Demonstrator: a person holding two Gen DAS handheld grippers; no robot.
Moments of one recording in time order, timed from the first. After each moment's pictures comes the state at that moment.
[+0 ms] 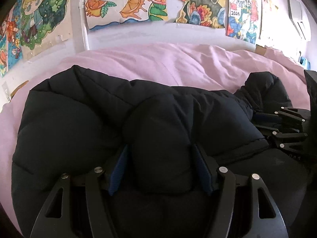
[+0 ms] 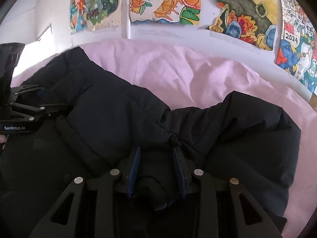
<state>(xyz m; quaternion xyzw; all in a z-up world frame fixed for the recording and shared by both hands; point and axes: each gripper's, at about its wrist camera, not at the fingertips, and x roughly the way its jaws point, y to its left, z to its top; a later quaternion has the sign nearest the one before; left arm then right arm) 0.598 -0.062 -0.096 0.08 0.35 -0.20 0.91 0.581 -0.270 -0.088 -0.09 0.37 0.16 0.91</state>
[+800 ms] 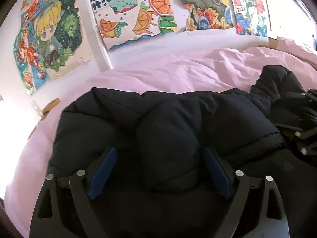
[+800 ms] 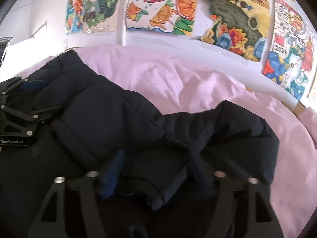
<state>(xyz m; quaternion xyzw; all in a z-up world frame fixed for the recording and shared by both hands) 0.570 -0.078 -0.069 0.16 0.32 -0.09 0.93 0.561 -0.273 -0.049 -0.10 0.37 0.11 0.92</state>
